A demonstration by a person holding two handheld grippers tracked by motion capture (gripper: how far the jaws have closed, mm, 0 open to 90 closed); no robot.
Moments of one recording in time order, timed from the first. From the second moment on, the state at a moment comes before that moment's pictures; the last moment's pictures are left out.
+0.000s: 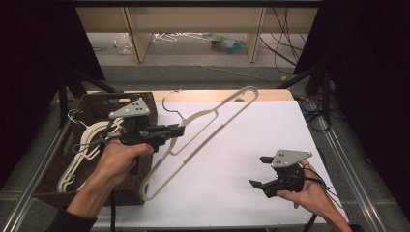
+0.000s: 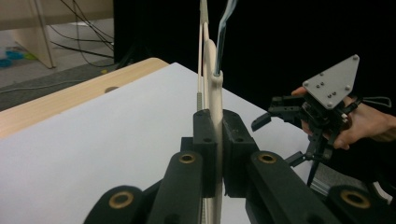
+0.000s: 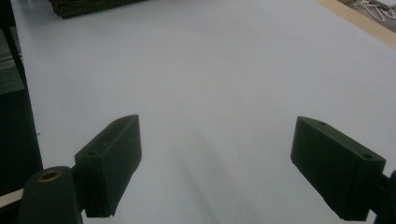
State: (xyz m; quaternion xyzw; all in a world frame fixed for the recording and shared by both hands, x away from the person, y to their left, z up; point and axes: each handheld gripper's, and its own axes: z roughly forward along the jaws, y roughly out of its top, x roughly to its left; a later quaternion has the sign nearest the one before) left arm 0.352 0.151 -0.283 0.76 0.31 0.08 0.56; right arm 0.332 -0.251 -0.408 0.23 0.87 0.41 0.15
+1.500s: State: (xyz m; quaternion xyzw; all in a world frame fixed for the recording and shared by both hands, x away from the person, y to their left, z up) left arm 0.377 0.346 -0.305 0.70 0.45 0.22 0.52; right arm 0.325 -0.254 -0.428 0.23 0.88 0.39 0.12
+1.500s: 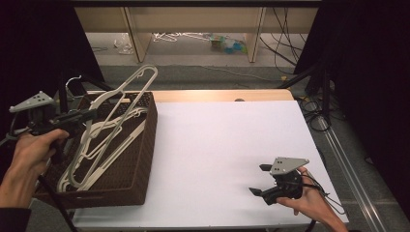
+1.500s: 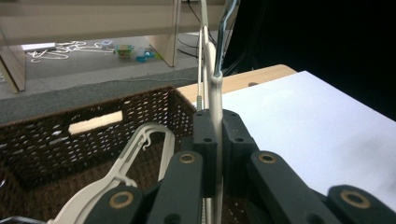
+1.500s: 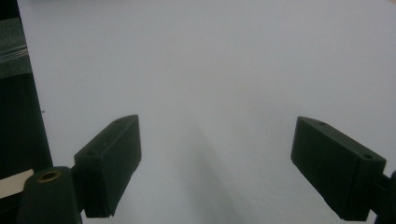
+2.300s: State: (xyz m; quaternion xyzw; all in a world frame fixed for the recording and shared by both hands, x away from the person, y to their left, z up) left arm 0.376 0.379 -0.350 0.71 0.48 0.21 0.48; right arm 0.324 -0.254 -0.432 0.23 0.89 0.39 0.12
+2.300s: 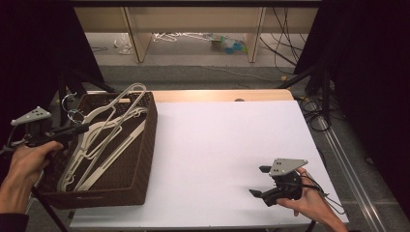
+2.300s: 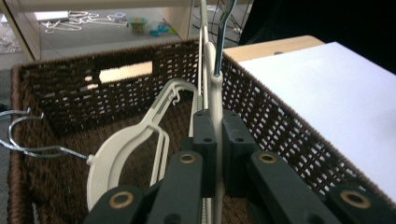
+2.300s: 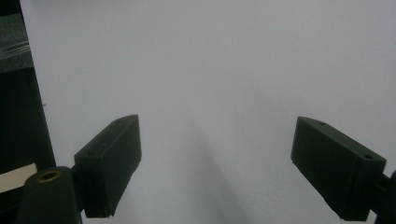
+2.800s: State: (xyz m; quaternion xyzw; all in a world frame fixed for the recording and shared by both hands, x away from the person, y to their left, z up) left arm 0.388 0.369 -0.370 0.73 0.48 0.19 0.45; right arm 0.325 -0.254 -0.434 0.23 0.89 0.38 0.11
